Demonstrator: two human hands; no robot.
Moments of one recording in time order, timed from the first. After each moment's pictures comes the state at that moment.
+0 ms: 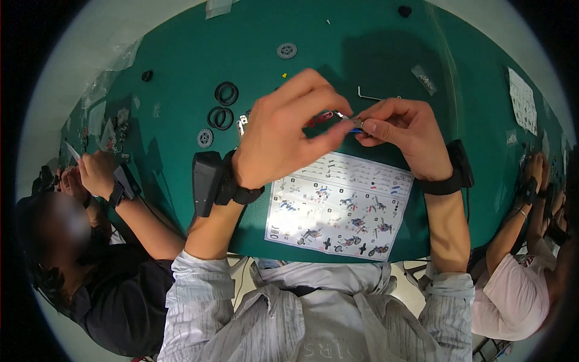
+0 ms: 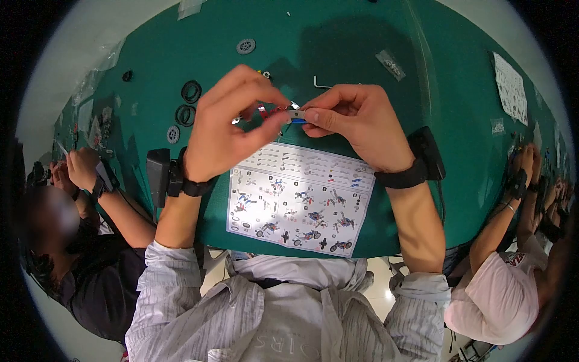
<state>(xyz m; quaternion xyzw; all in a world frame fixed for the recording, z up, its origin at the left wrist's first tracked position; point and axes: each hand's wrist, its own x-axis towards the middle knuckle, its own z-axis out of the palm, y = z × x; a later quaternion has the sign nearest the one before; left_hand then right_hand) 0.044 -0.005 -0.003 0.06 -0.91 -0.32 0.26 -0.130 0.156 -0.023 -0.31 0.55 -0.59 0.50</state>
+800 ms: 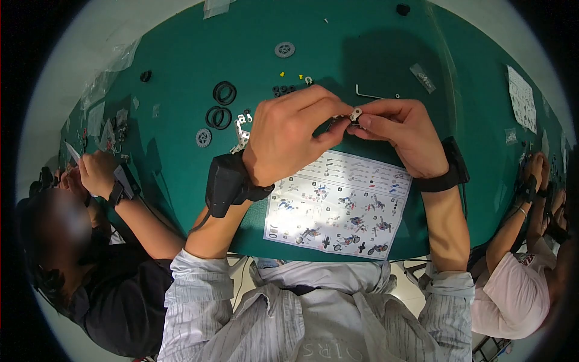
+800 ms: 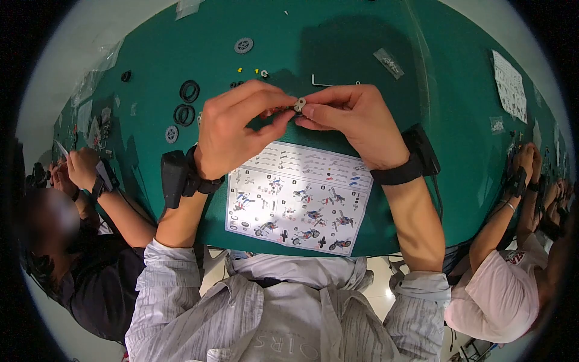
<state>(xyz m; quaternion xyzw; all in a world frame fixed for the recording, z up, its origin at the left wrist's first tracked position) 0.039 0.000 -0.023 0.03 -0.92 -0.27 0.29 -0.128 0.154 -0.031 -0.26 0.53 -0.61 0.53</state>
